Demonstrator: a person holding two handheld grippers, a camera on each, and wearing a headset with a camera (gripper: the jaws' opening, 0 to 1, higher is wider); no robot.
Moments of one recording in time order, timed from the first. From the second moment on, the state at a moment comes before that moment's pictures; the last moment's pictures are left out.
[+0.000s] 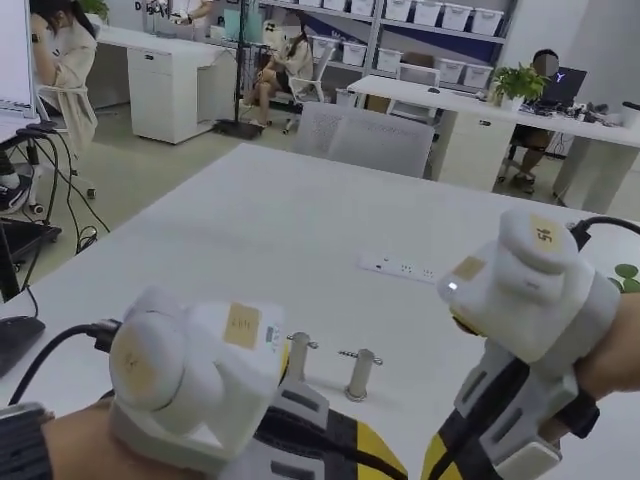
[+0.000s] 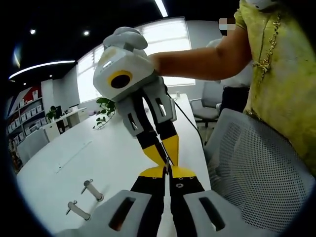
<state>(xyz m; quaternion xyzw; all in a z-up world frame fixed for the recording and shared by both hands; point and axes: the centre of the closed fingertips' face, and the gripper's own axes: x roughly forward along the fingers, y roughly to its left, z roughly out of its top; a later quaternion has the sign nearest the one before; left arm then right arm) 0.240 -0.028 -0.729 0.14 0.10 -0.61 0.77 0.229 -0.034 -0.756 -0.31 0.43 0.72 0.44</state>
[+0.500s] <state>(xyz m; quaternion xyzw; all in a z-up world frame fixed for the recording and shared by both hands) 0.246 -0.024 -0.732 0.13 0.11 -0.60 0.78 0.239 -0.032 -0.755 -0.36 0.39 0.71 0.47</state>
